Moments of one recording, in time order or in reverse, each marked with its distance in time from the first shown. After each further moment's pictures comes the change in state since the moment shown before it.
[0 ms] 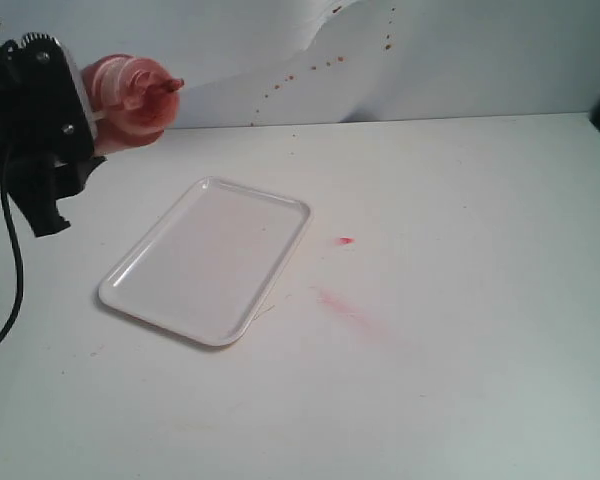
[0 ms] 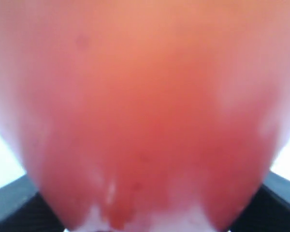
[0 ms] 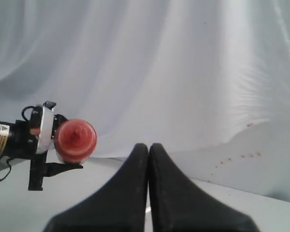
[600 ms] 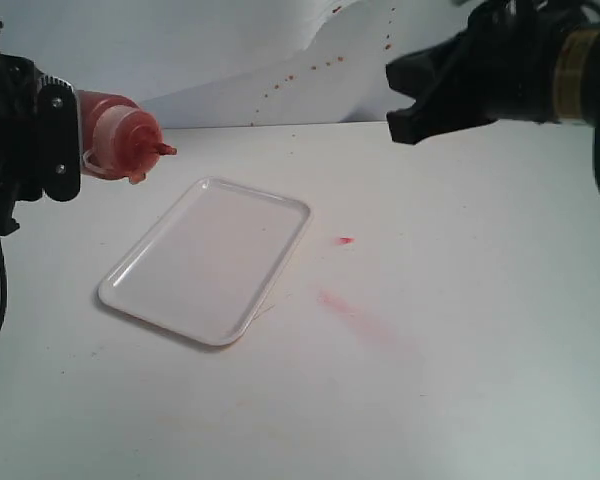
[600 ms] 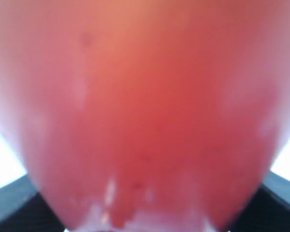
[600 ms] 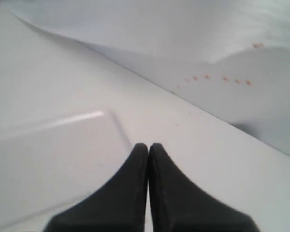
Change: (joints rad) left arm -0.006 0.009 0.017 -0.016 0.168 0.372; right arm 0.019 0.838 -0.590 -0.707 0.129 0.360
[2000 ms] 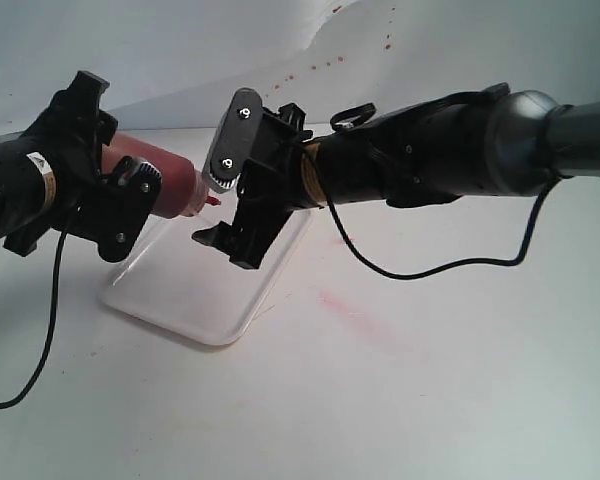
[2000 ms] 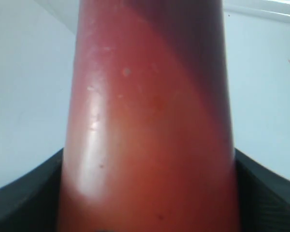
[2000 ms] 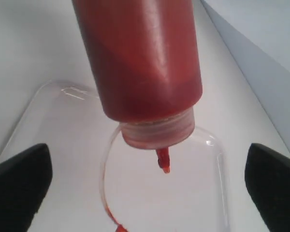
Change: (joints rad) left arm -0.195 0.134 0.000 -0.012 0.257 0.277; right arm 0.281 0.543 -0.334 0.104 -0.063 -0.570
